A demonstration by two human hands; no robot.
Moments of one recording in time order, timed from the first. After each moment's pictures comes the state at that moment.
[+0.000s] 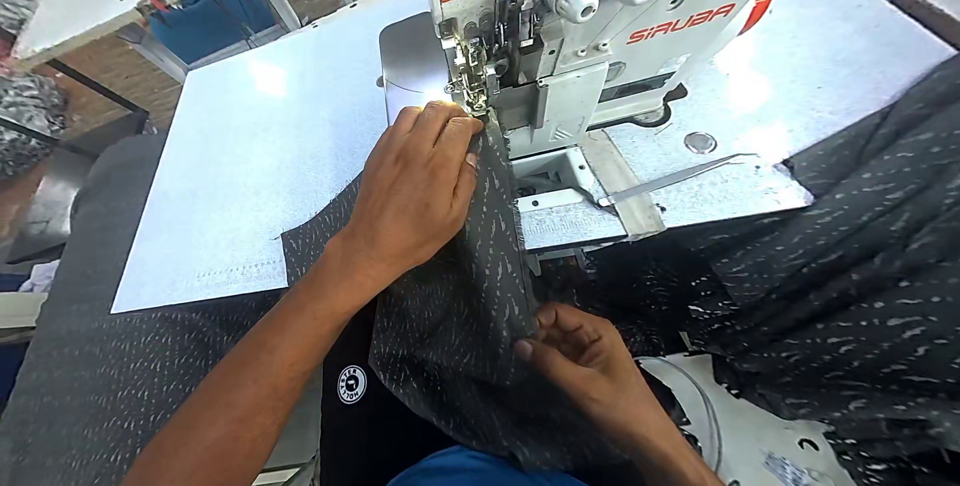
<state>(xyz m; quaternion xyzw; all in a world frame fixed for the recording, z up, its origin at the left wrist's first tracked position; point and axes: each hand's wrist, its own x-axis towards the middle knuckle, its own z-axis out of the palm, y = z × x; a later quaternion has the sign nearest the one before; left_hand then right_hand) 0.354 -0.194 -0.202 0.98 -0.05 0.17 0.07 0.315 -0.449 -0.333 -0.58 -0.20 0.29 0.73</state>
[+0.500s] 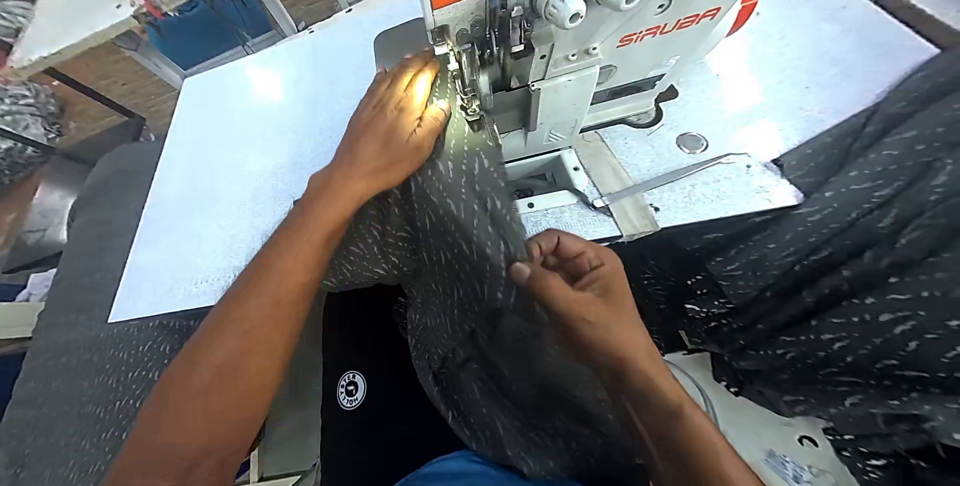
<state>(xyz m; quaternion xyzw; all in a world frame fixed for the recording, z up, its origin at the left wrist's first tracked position) 0.412 -0.136 -0.206 0.99 -0.03 0.08 0.12 0.362 -0.409 -0.294 -0.57 -0.22 0.20 0.77</state>
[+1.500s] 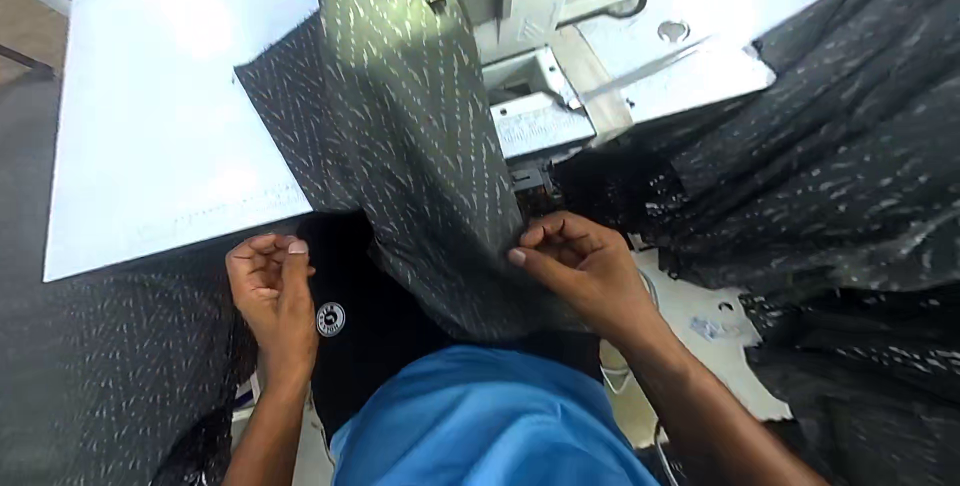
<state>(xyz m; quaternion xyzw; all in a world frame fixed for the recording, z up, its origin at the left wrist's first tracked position) 0.148 -0.190 -0.313 0.76 0.29 0.33 0.48 0.304 -0.477 -0.325 -0.66 -0.18 0.23 0.69</state>
